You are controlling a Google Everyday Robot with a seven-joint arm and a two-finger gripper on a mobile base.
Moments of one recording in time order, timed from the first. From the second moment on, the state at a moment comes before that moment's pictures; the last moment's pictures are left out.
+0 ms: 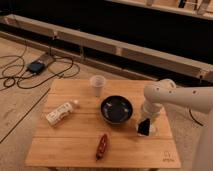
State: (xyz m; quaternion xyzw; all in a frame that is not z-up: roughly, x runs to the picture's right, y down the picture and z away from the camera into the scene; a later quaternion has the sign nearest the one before) arm 0.223 0.189 0.778 -0.24 0.25 0.69 0.63
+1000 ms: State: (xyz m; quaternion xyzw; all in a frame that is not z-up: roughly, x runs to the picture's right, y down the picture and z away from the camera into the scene) arm 0.237 0.203 0.804 -0.25 0.30 0.67 0.63
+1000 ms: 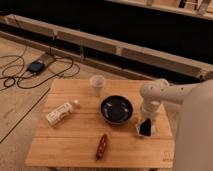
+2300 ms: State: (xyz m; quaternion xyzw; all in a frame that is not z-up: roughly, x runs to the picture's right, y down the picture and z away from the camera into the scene) arm 0.246 0.208 0.797 -0.26 0.30 0.68 0.62
